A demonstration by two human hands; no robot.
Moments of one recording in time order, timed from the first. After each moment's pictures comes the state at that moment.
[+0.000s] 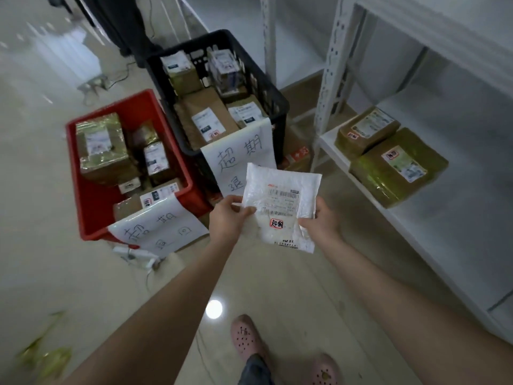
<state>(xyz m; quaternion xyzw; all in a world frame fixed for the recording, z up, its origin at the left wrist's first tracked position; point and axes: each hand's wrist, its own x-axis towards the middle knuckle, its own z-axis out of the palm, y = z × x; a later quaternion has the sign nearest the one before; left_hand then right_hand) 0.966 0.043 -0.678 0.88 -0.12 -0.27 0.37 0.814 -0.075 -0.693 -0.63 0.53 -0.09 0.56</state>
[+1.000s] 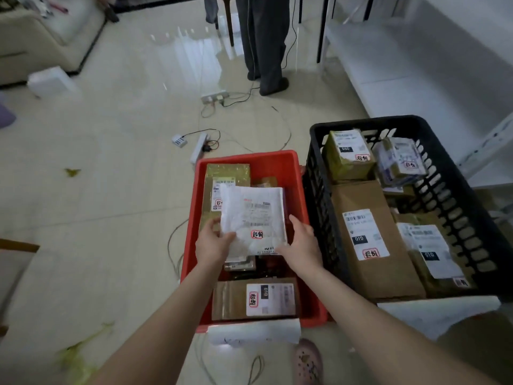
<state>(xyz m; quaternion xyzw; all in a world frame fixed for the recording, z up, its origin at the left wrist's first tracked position) 1.386 0.162 -0.687 0.86 0.13 -0.16 0.47 1.303 0.002 -0.684 -0.82 0.31 0.08 0.47</state>
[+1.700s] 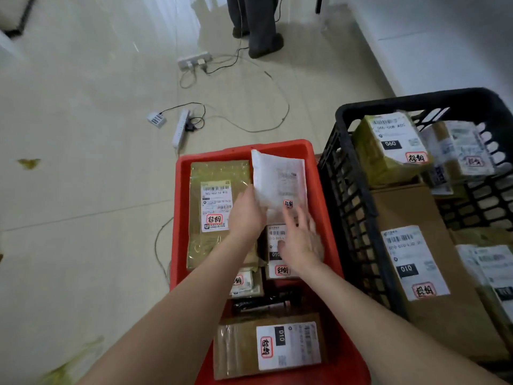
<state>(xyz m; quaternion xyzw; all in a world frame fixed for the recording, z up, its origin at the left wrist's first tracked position) 1.530 0.062 -0.765 0.94 -0.07 -0.22 0.26 1.431 -0.014 -0.790 -0.91 0.27 0.17 0.27</state>
